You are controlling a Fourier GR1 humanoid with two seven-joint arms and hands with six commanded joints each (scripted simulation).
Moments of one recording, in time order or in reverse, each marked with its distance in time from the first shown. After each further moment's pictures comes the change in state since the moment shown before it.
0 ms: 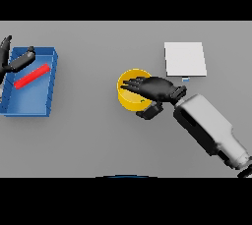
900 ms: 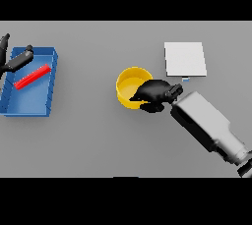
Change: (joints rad) left arm 0.007 0.017 0.009 -0.018 0.004 0.004 -0.011; right arm -0.053 -0.008 0.066 0.046 0.014 0.119 0.019
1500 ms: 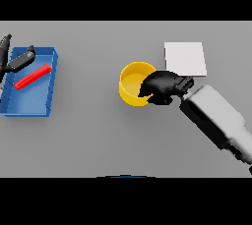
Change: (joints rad) left arm -0.003 -0.003 -0.011 -0.008 -0.013 0.009 0.016; right arm -0.014 -0.095 -0.048 -0.156 -0.080 0.072 0.038
